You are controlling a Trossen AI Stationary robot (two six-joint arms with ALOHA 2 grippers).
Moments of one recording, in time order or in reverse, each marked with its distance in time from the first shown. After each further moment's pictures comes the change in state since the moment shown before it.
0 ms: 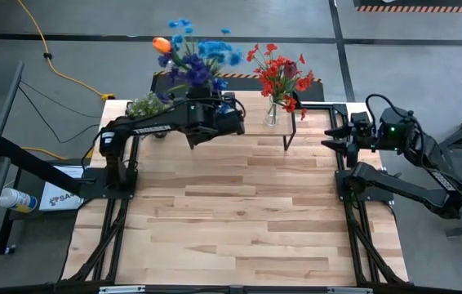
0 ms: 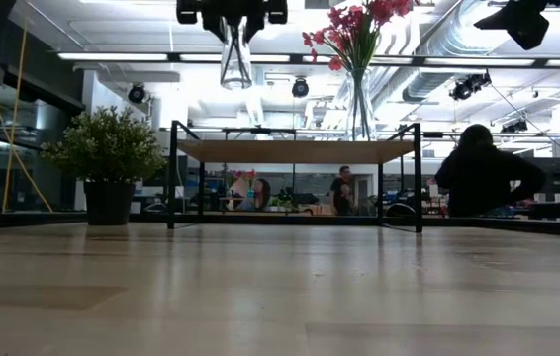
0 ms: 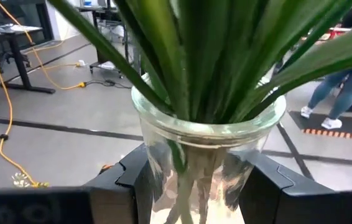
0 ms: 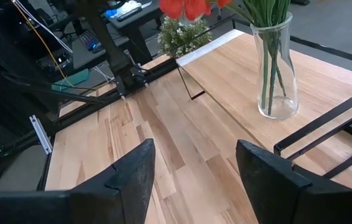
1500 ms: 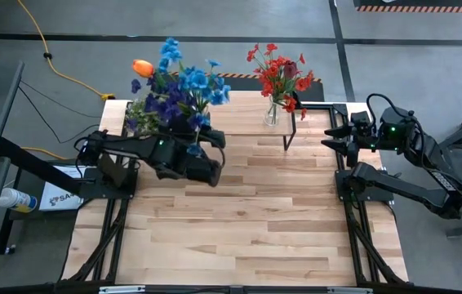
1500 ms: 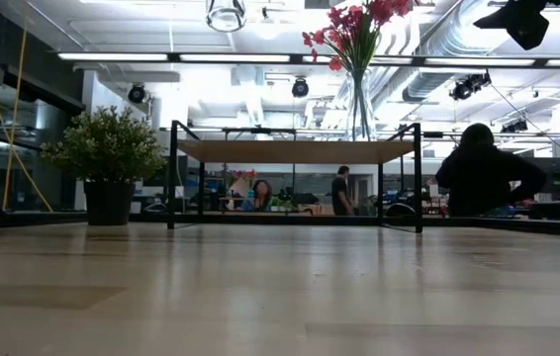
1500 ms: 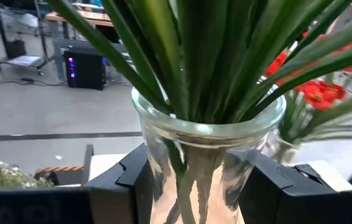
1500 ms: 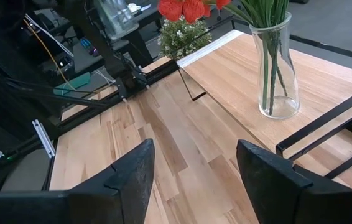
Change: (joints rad) left arm -0.368 -0.136 0.002 -0.222 -0.008 -0.165; right arm 0.000 0.000 0.000 0.006 0.000 0.026
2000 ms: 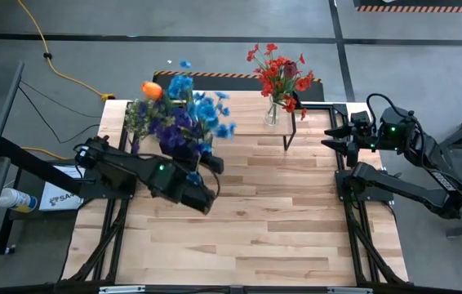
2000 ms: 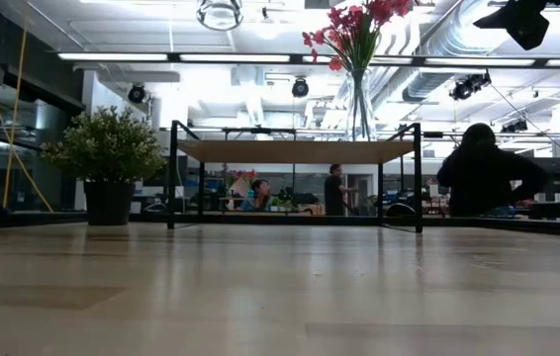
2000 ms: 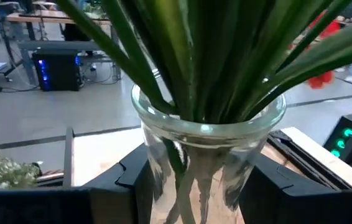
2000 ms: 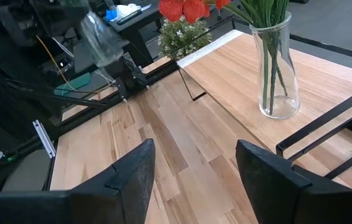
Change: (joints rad) left arm -0.147 0.000 -0.117 -0.003 0.003 -0.072; right arm 0.000 0.000 0.000 0.000 0.000 0.002
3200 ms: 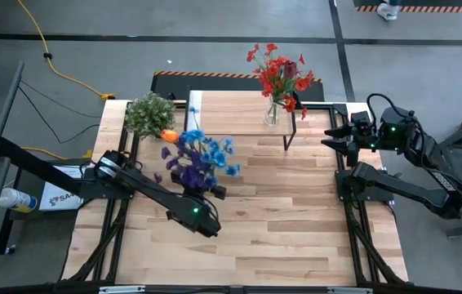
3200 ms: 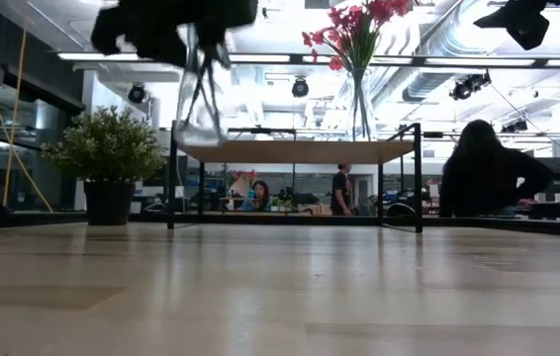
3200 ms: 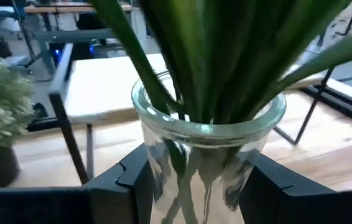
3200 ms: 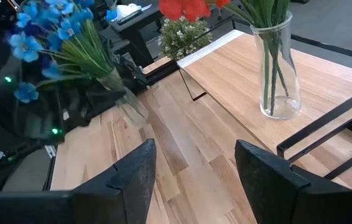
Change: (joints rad) left arm -0.074 0.212 -0.393 0.029 0.050 -0.517; right arm 0.000 0.000 0.000 0.000 0.000 -0.001
